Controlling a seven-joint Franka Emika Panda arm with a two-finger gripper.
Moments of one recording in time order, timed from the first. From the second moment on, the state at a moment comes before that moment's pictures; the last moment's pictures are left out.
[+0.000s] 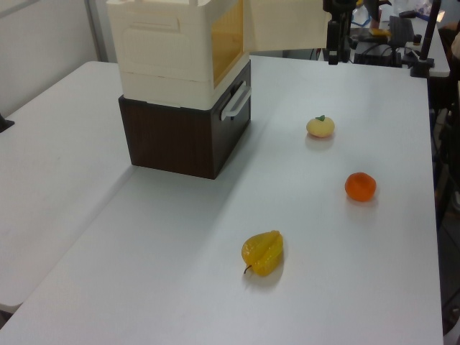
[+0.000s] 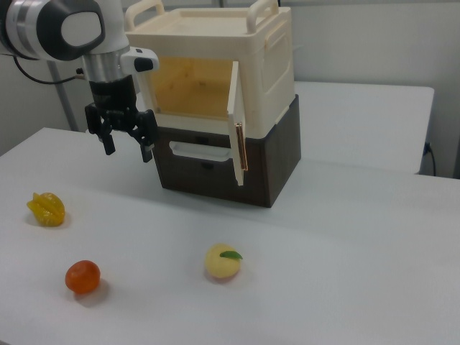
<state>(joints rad) 0.03 0.00 -0.03 -1.64 0.00 1.59 -0.09</state>
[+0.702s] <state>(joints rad) 0.03 0.00 -0.03 -1.64 -0.02 1.59 -0.09</state>
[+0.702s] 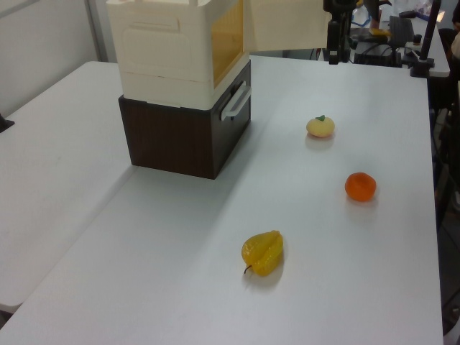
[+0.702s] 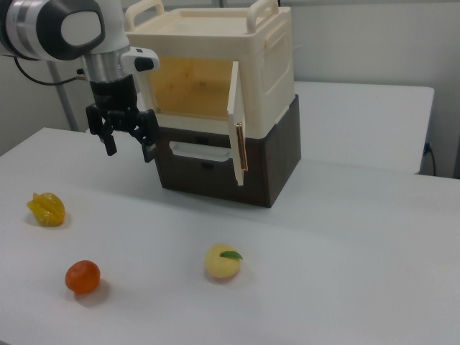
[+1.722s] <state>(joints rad) 0.03 0.00 -0.03 -1.64 -0.05 1.59 -0.09</state>
